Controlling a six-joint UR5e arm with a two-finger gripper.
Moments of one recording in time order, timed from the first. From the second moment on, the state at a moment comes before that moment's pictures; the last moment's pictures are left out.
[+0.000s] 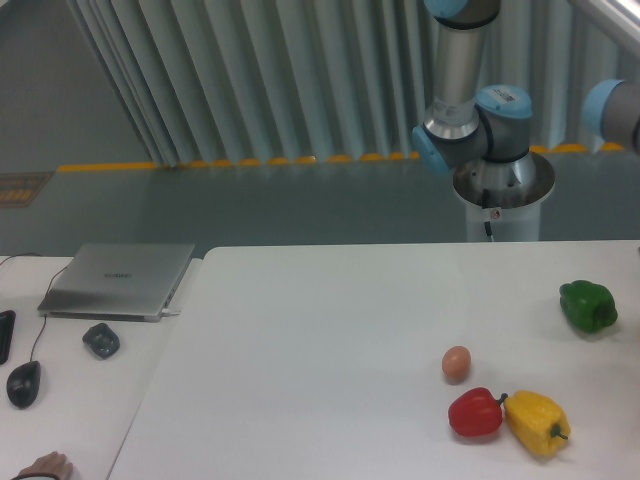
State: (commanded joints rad) arm 2.75 -1.83 -1.52 -1.18 1.54 1.85
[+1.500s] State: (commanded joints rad) arm 2.75 -1.77 -1.57 -1.20 1.52 1.84
